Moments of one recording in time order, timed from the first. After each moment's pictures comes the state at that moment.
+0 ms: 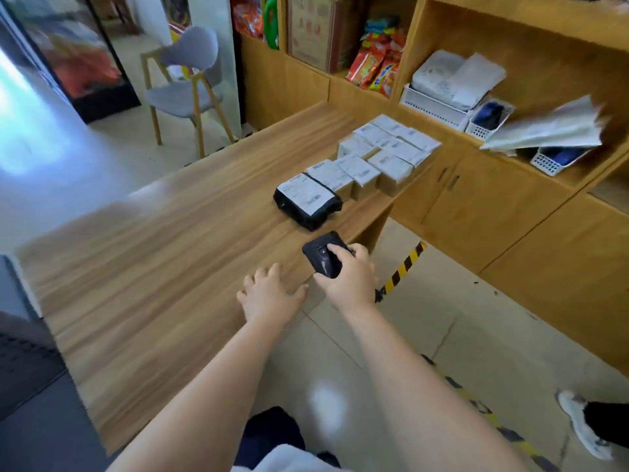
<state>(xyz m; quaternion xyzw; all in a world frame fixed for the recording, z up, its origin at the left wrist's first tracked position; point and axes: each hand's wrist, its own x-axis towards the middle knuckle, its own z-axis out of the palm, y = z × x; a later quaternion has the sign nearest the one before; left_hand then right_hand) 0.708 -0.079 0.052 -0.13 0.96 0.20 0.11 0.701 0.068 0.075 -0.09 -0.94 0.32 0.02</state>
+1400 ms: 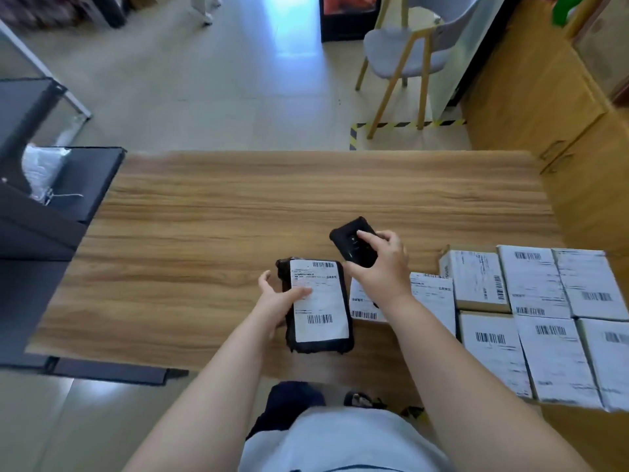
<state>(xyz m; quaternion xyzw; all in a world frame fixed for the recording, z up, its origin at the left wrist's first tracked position) 0.409 0.006 -0.008 -0.61 0.46 0.64 0.01 0.240 0.125 0.029 0.27 -0.86 0.38 -0.20</state>
